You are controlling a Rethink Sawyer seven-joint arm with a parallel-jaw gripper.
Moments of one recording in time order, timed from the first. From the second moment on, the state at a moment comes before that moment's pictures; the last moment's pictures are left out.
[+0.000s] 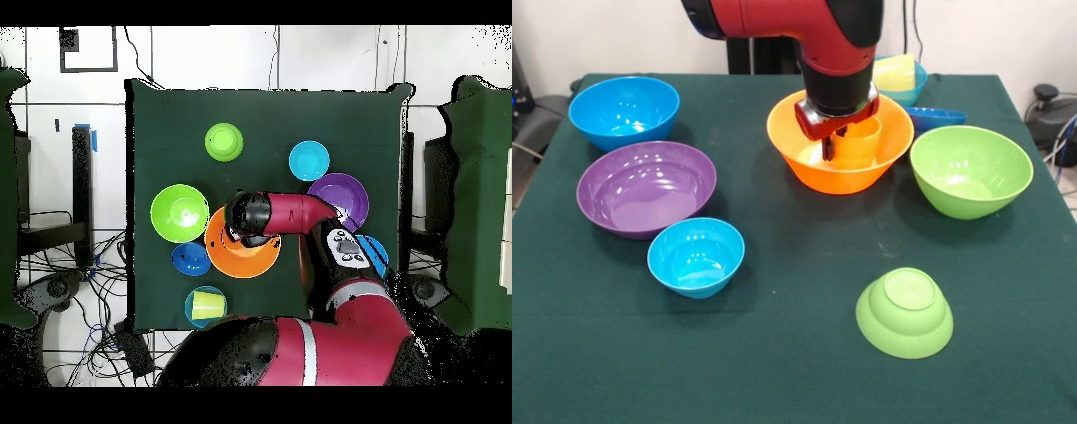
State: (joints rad) arm -0.36 -0.45 0.19 1.63 -0.25 0.66 1.27
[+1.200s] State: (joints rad) arm -0.36 -0.44 0.19 1.59 -0.25 0.66 1.27
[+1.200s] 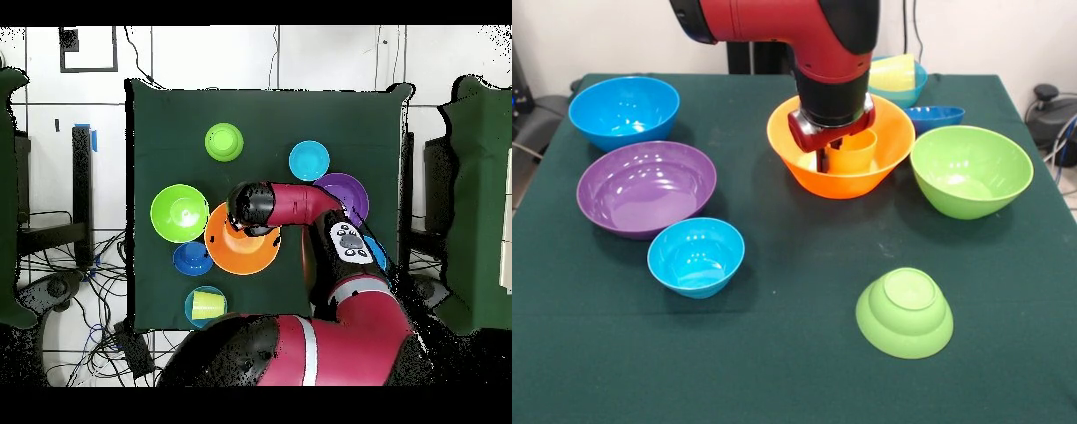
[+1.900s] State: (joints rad) arm -0.36 -0.44 0.19 1.59 -0.25 0.66 1.27
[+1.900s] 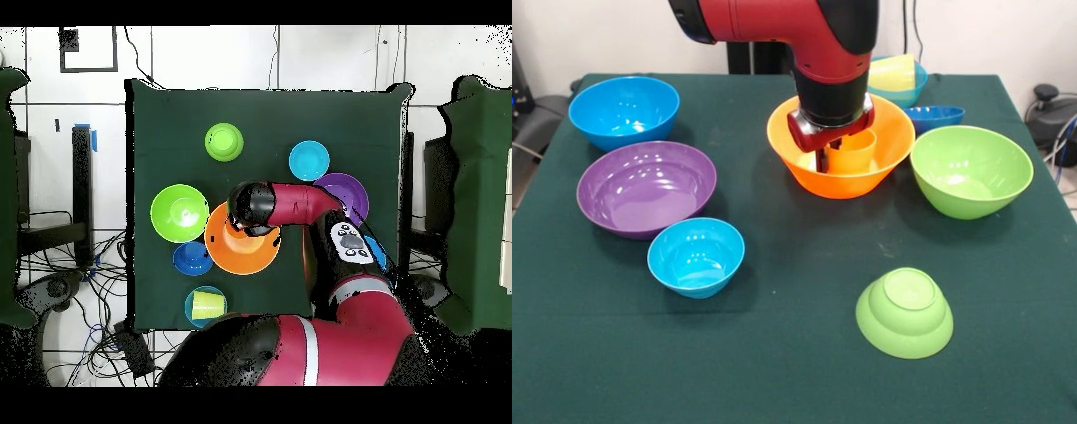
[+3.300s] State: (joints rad) arm -0.36 -0.44 0.18 1.58 -0.29 0.74 1.27
